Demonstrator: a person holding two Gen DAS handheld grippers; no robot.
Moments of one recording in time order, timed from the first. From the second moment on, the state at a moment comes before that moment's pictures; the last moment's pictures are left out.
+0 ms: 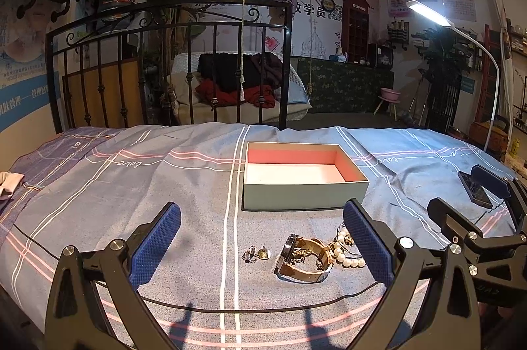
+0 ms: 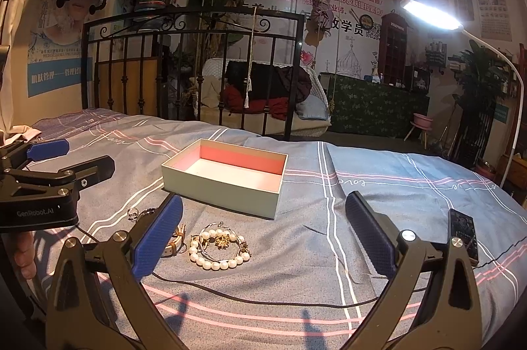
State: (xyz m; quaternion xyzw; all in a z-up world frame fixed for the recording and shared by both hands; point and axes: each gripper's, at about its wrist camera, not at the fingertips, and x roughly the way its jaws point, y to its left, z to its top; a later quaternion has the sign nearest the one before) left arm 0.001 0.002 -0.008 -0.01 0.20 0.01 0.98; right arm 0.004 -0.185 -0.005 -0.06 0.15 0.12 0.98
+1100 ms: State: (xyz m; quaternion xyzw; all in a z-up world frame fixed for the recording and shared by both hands) left arm 0.001 0.005 -0.007 -0.03 0.19 0.01 0.98; right arm -0.002 -0.190 0.000 -0.05 0.14 0.12 0.98
